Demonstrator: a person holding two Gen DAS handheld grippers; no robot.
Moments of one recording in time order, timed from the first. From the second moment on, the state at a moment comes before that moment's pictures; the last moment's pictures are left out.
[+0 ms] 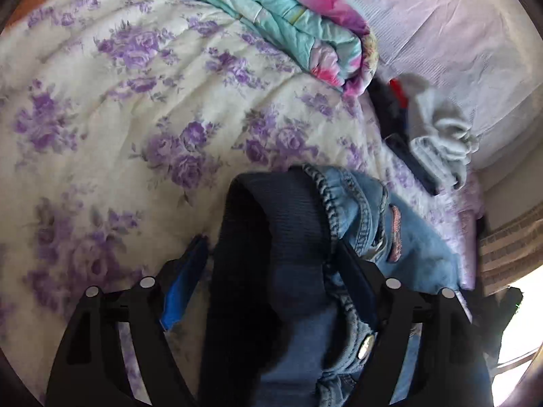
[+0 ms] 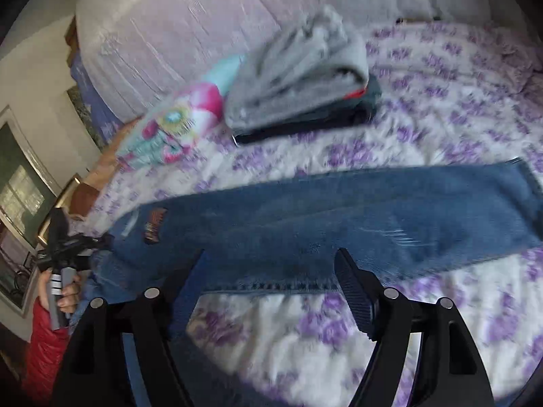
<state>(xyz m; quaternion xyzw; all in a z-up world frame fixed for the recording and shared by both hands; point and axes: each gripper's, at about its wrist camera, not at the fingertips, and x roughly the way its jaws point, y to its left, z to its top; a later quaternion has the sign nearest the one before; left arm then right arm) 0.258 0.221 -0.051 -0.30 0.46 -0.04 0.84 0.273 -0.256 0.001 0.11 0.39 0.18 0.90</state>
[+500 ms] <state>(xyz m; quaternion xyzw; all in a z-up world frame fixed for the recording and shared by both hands) 0.280 0.224 -0.053 -0.30 0.43 -0.12 0.84 0.277 -0.276 -0.038 0.18 0.38 0.26 0.87</state>
